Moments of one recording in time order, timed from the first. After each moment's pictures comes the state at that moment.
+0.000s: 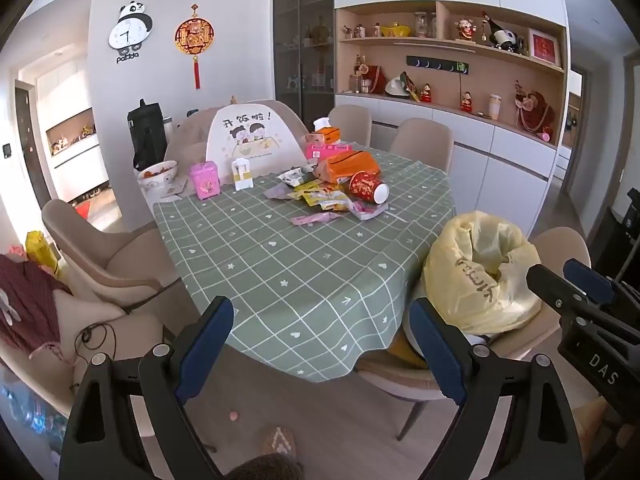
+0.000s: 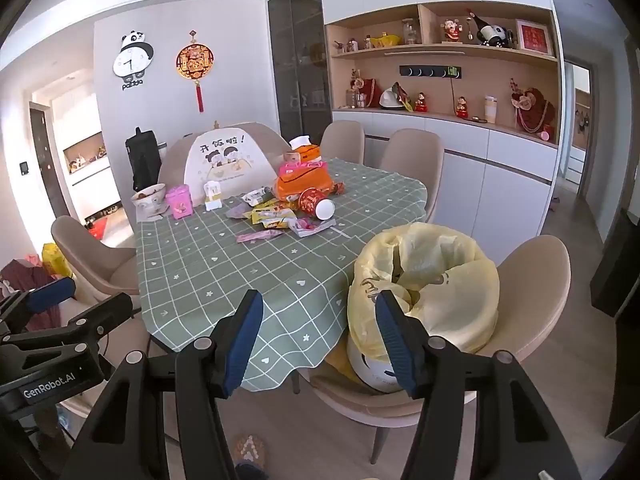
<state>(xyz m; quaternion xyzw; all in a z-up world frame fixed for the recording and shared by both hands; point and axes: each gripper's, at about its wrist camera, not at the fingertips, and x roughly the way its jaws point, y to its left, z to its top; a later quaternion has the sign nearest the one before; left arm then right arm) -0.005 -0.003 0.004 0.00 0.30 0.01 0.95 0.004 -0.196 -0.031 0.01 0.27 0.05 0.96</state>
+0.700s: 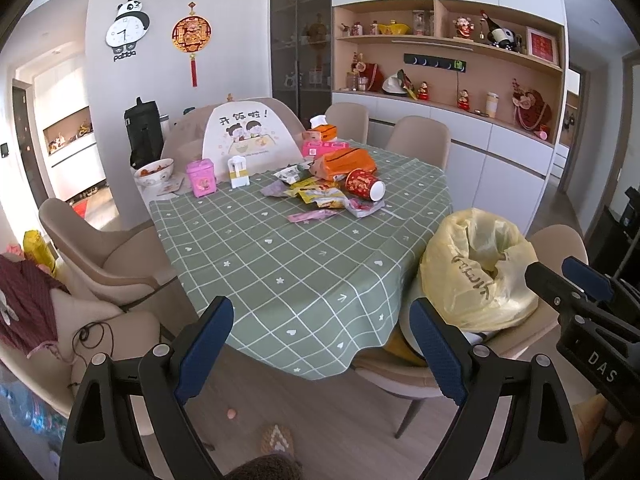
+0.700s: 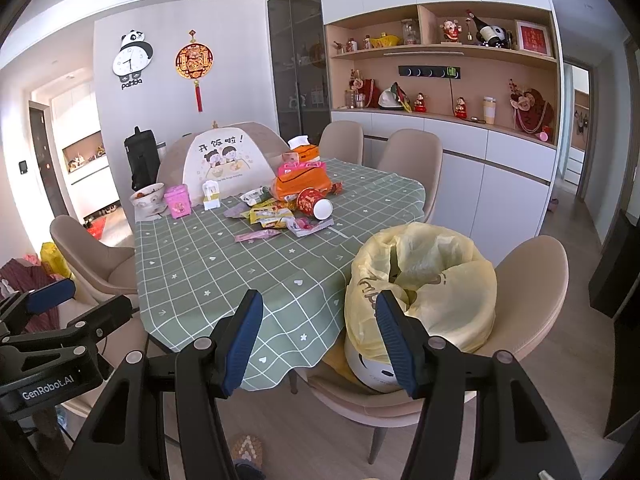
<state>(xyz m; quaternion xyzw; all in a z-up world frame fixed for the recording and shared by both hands) -0.013 -0.014 -0.006 0.00 0.30 0.00 0.95 0.003 -0.196 -0.030 0.01 0.27 0.05 0.96</state>
